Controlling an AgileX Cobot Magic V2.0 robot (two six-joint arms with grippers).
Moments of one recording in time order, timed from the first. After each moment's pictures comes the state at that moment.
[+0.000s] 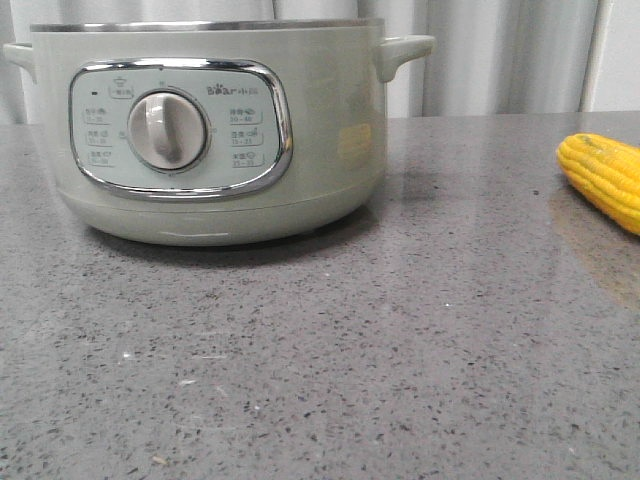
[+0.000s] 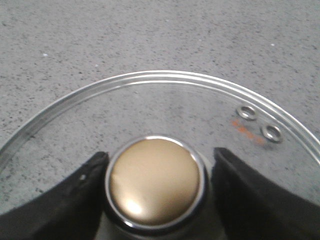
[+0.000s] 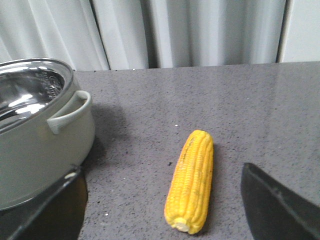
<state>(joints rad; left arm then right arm) 0.07 1.30 -0.60 -0.93 -0.13 0.85 0.02 0.46 -0.60 0.27 0.45 -0.21</state>
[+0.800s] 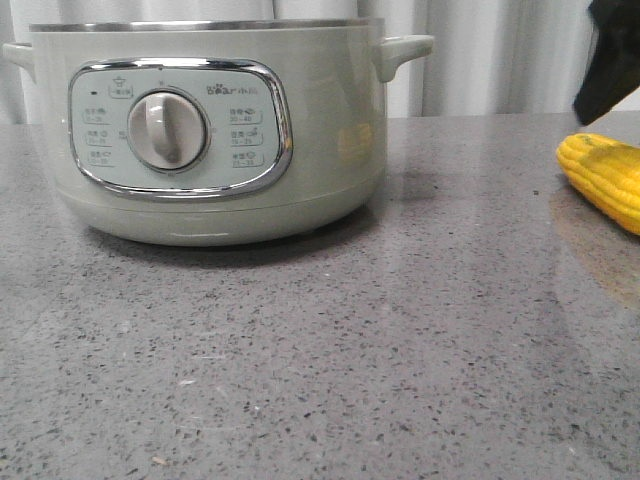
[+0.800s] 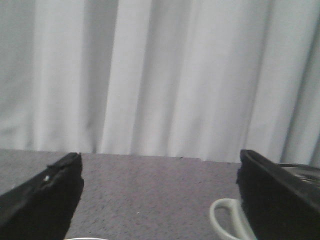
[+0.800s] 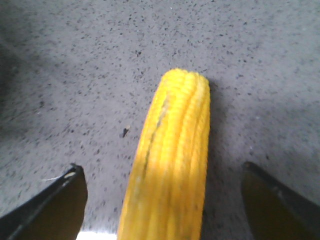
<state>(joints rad) 0.00 0.63 -0.67 -0.97 0.12 0.86 -0.01 1.41 -1.01 0.21 0.55 -0.21</state>
